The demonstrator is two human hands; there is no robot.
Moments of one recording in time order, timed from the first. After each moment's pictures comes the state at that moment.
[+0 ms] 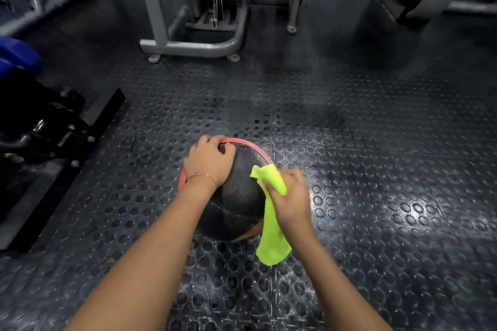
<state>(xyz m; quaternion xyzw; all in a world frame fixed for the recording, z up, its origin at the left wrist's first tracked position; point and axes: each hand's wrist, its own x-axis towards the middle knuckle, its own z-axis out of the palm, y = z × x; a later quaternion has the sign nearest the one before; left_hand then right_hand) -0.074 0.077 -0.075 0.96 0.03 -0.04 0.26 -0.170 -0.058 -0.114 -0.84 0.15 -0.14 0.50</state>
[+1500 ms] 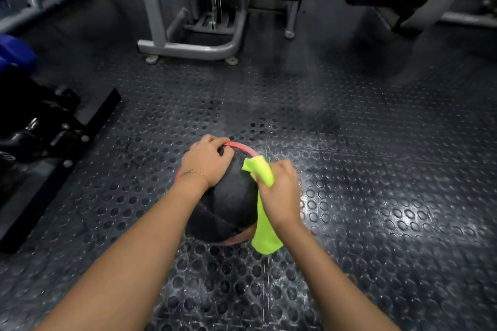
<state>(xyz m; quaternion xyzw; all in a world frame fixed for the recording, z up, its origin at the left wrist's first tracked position) -0.065 0.081 -0.078 0.97 -0.05 -0.06 0.23 -0.150 -0.055 -0.101 -0.90 0.14 -0.13 0.39</state>
